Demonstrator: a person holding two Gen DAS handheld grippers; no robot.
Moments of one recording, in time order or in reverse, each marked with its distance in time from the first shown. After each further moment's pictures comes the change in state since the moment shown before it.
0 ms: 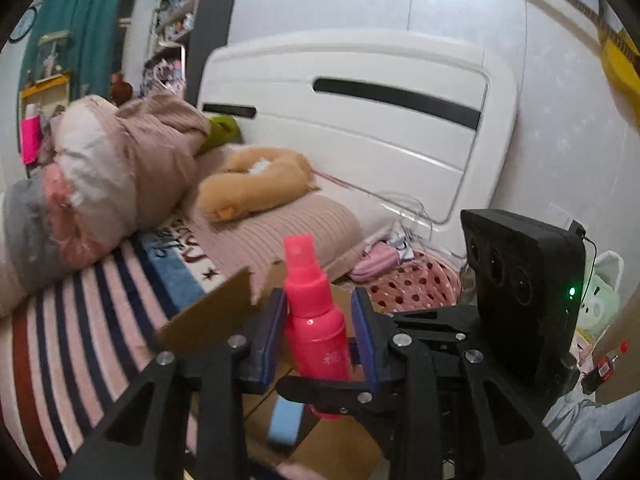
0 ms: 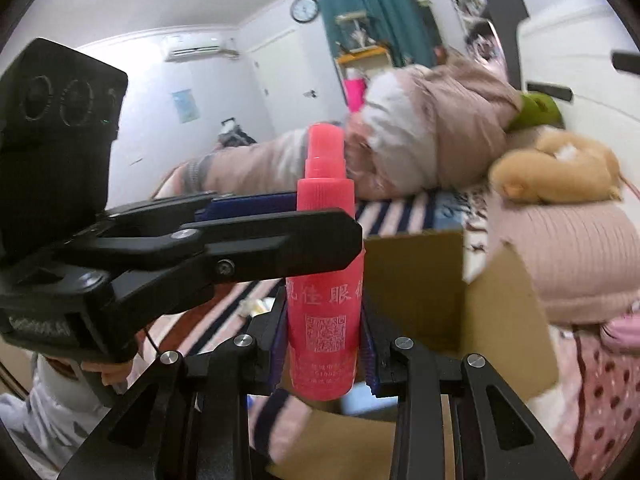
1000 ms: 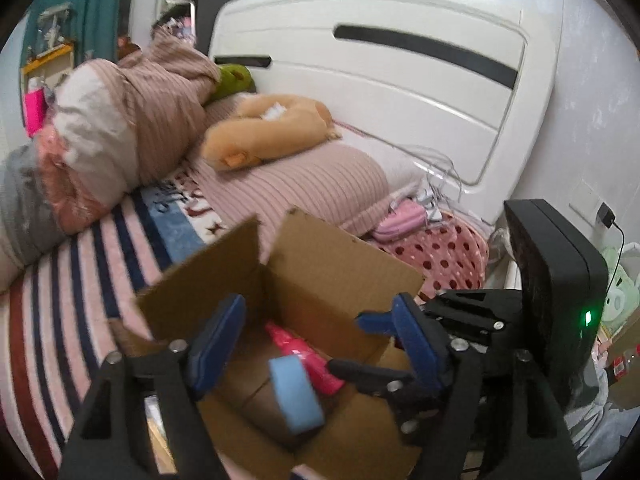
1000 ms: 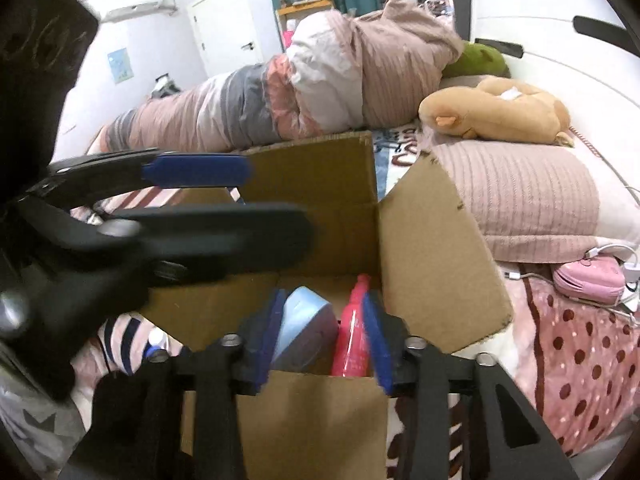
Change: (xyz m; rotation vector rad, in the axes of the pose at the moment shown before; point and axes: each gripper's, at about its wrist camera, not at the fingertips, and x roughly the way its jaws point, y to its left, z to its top) left arm 0.036 0.015 -0.015 -0.032 0.127 0.080; right arm 0.008 -0.033 -0.032 0.039 0.166 -0.238
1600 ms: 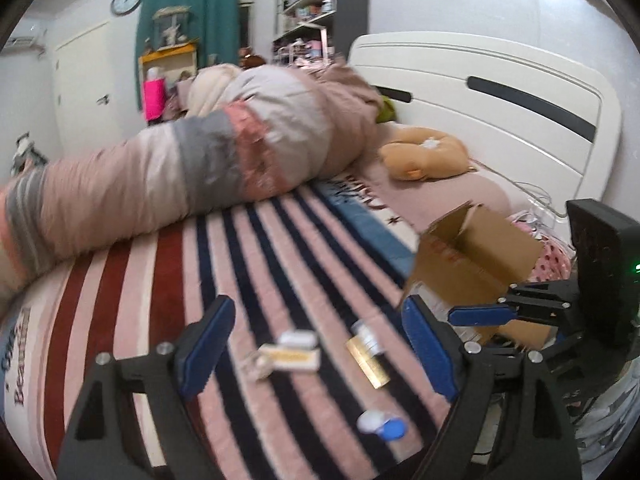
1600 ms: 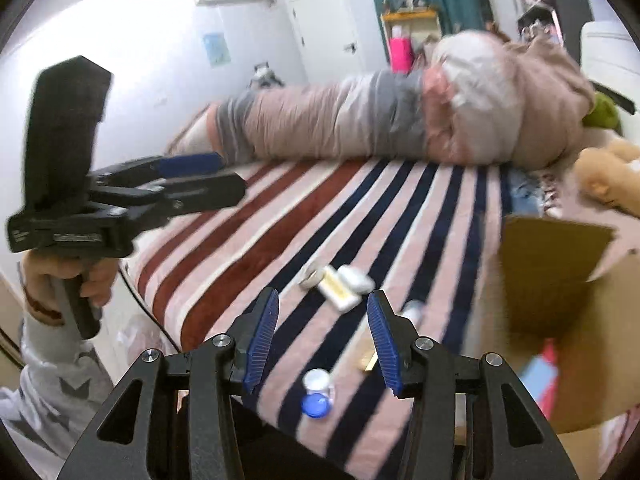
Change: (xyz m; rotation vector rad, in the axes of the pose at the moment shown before) left arm -0.173 0.158 -0.112 -0.179 -0.088 0.348; right arm 0.042 0.181 0.023 -0.188 0.020 0.289
